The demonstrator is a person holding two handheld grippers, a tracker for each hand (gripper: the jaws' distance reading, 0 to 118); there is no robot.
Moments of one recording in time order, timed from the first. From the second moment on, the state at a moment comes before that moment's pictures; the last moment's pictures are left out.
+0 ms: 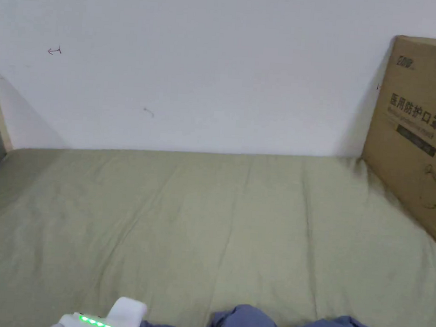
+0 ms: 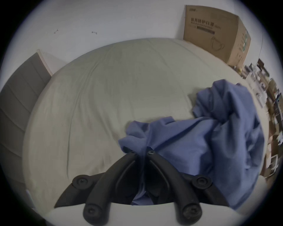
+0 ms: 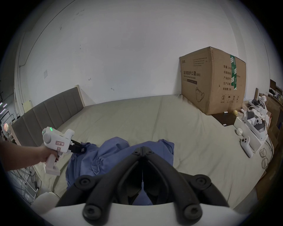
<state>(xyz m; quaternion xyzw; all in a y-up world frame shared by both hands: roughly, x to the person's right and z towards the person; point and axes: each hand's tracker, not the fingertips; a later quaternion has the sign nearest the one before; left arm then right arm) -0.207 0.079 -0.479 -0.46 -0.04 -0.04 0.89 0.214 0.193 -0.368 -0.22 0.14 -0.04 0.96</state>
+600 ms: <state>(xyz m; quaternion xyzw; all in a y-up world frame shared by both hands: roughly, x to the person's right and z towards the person) -0.234 0.149 -0.392 -0.34 -0.06 0.03 0.94 0.213 0.092 -0.655 -0.57 0.08 -0.04 0.81</state>
